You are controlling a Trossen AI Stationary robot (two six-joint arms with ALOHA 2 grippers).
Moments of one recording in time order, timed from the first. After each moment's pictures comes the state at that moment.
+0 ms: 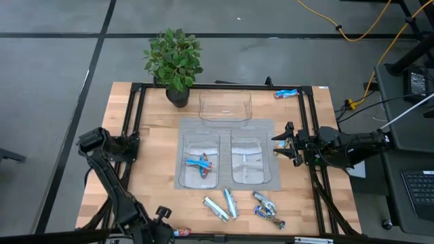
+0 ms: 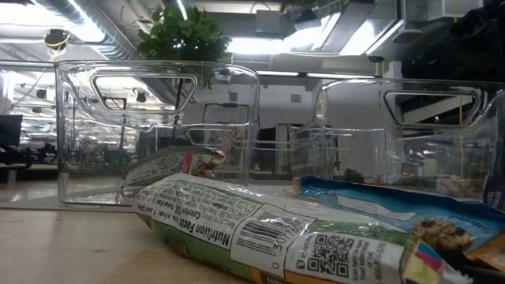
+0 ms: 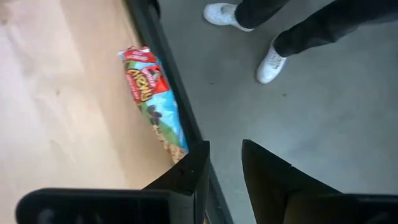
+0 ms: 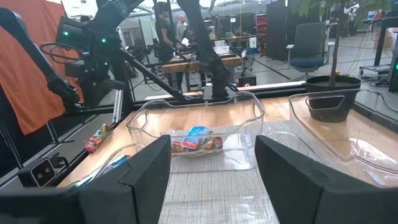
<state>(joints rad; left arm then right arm) -1.01 1.82 1.36 -0.62 -0.09 -0.70 0.10 0.01 0.01 0.03 0.02 0.12</state>
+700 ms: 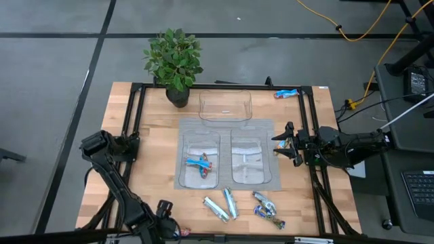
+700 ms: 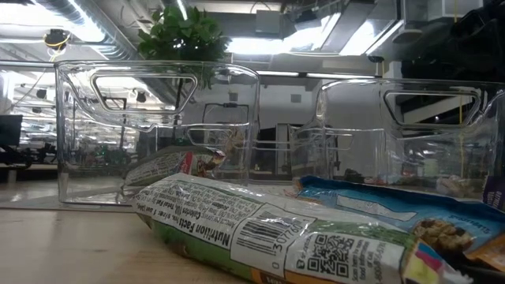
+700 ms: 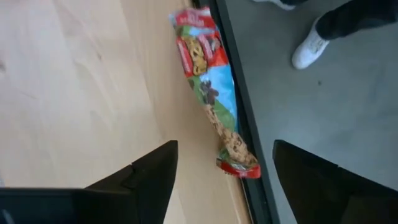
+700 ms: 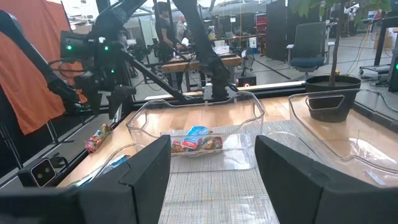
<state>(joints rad) -0.98 1.88 1.35 -0.70 -0.10 -0.73 0.10 0.01 0.01 0.03 0.02 0.13</state>
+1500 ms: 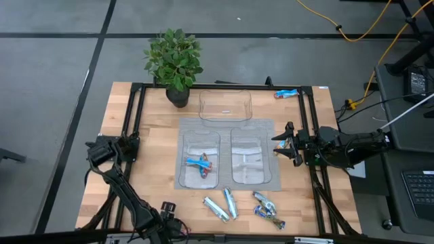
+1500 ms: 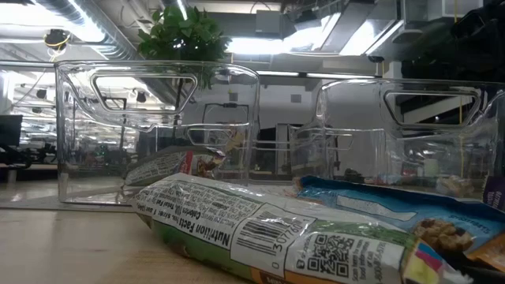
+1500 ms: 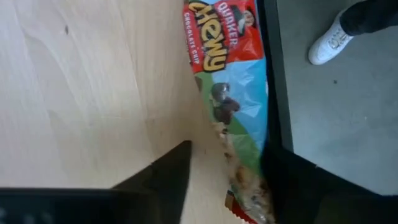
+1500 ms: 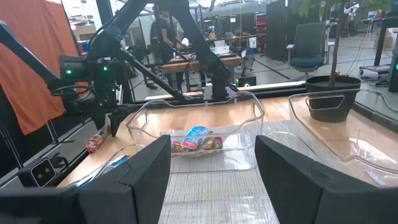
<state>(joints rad) -0.96 2.01 1.35 -0.63 -0.09 -0.80 0.10 0.01 0.01 0.03 0.02 0.12</state>
